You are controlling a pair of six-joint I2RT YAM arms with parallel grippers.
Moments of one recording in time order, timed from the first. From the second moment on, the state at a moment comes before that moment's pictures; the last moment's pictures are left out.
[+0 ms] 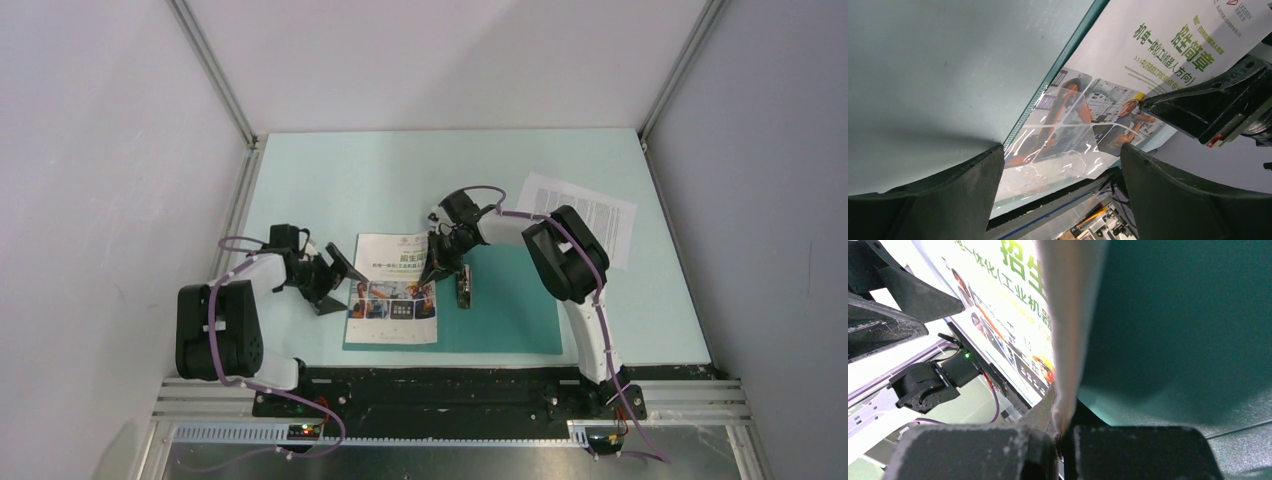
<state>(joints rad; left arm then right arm) 0.09 1.46 0.65 -0.49 0.57 -0.66 0.63 2.19 1.43 -0.38 -0.75 0.64</state>
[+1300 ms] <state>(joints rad) 0.06 1.38 0.99 -0.54 0.18 -0.33 0.50 1.68 1.31 -0.79 -0.56 -0.66</state>
